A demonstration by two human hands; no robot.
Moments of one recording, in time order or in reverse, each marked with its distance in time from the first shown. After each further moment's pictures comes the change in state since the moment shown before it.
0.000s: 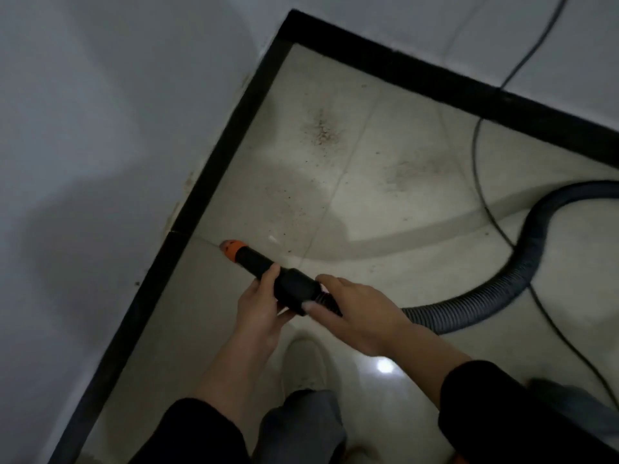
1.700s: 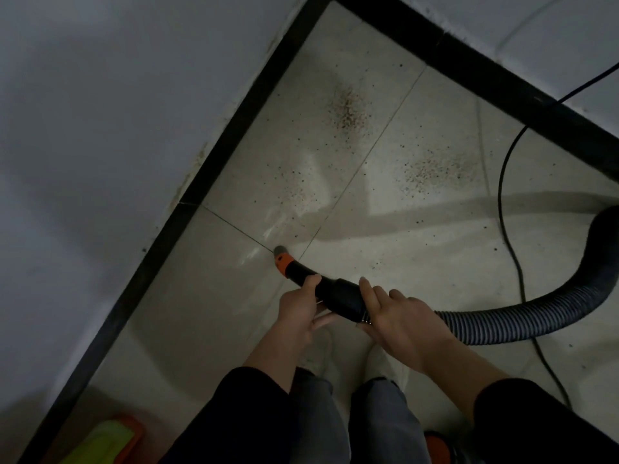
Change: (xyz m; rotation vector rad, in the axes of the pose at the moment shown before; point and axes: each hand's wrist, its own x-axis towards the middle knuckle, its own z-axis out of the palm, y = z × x) left_hand -0.001 -0.008 0.047 0.014 0.080 -0.372; right_hand -0.001 0.062 -0.015 -0.655 0.169 -0.242
